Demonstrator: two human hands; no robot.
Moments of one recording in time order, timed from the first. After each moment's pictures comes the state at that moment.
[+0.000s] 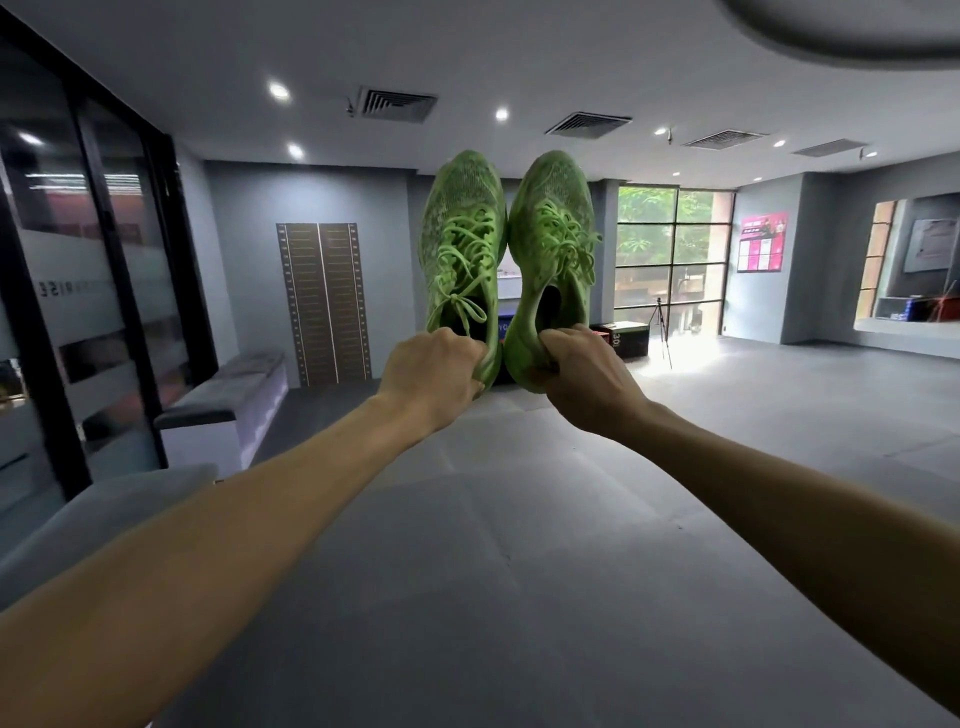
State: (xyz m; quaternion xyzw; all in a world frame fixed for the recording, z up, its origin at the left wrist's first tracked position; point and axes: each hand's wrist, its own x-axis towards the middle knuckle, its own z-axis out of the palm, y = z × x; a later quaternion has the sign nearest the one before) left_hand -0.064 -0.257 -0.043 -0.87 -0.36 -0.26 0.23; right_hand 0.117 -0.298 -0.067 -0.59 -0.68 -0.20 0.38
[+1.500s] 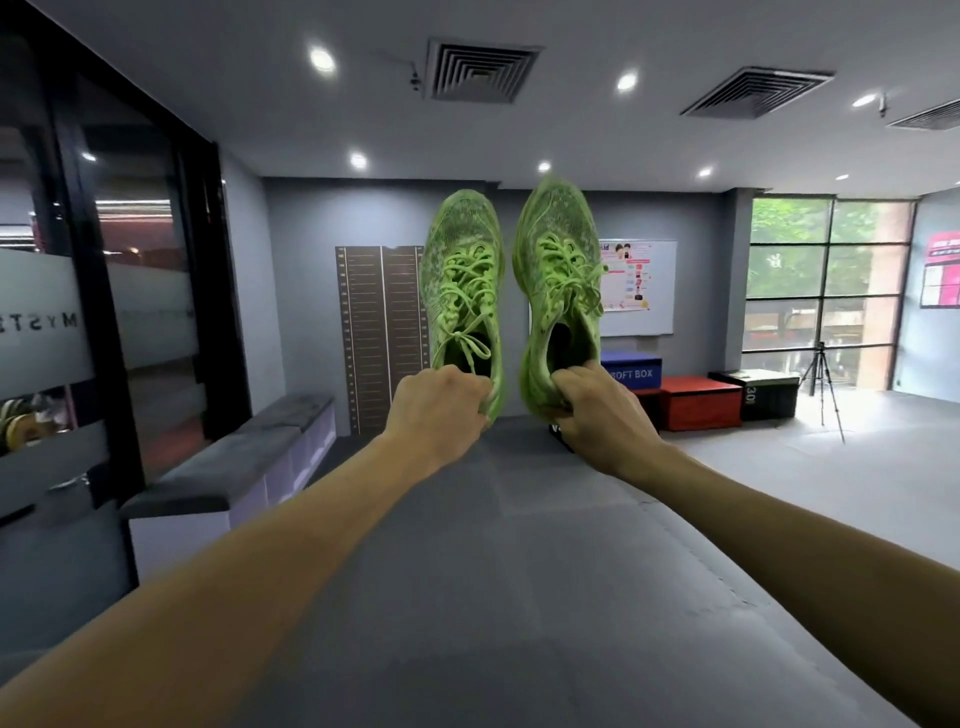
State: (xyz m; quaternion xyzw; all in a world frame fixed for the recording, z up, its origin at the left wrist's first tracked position) left_hand 0.140 0.851 -0.037 -0.82 -0.44 -0.25 0.25; right_hand 0.333 0.837 -0.061 -0.56 -0.72 -0.20 0.36
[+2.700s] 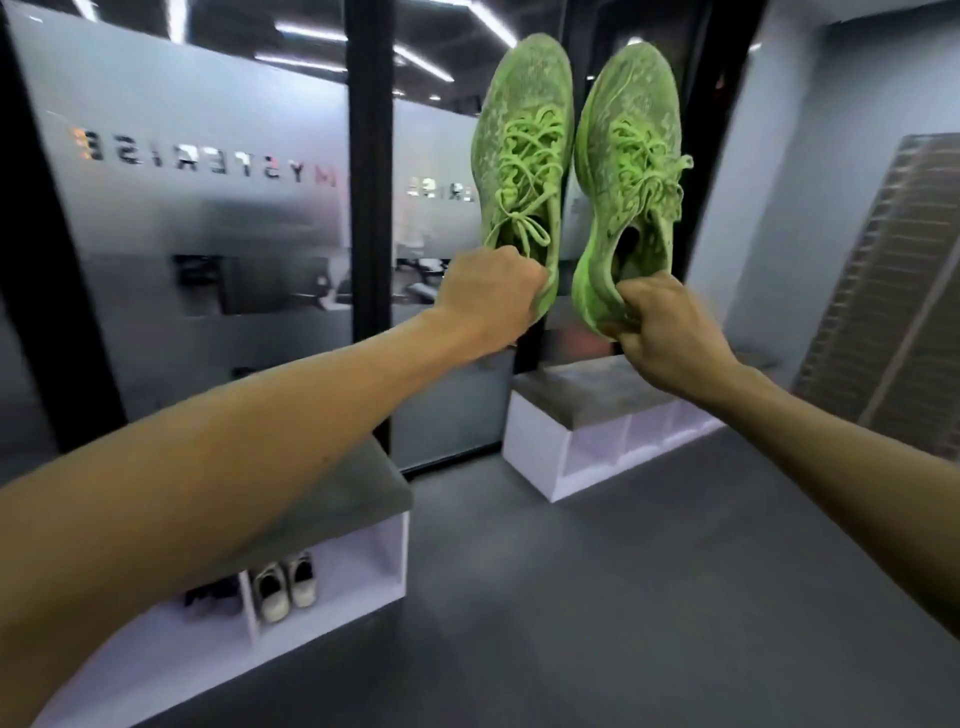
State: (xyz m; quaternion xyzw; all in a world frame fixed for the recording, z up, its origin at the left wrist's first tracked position) left_hand -0.027 1.412 -0.053 -0.49 -0.80 -0.09 0.33; right_hand 0.093 1.570 -0.072 -0.10 -0.92 -0.04 0.37
